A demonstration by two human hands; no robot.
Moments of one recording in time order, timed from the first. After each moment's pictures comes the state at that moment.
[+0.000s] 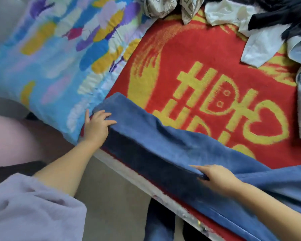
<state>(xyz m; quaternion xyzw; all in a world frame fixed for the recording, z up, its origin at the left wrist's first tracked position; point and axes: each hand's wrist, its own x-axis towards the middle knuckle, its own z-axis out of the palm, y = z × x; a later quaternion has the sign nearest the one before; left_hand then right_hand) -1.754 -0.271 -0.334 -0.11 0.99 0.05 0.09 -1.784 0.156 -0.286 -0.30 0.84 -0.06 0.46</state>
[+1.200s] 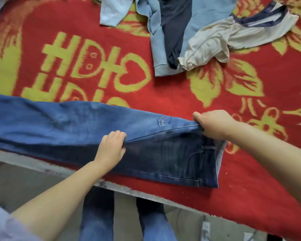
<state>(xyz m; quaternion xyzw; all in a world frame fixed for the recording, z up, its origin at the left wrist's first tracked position) -1.681 0.242 -0.314 0.12 0.98 0.13 0.13 -1.778 0.571 -0.237 -0.25 0.91 0.17 0.29</state>
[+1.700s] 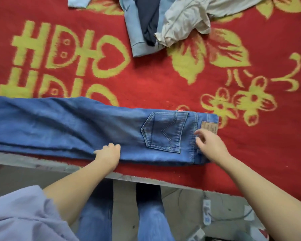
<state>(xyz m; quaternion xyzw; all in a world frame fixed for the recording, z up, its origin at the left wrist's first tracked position) -1.624 0.284 -0.350 0.11 0.89 -0.14 0.41 -1.620 0.633 -0.319 0.11 0.94 -0.24 0.23</state>
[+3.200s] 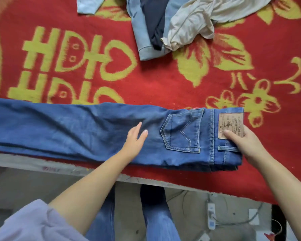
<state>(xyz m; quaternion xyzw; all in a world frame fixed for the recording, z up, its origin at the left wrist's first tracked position) -1.653 0.324 -0.329 -0.14 0.79 0.49 0.34 -1.625 0.666 -0.259 0.31 0.80 -0.48 0.16</state>
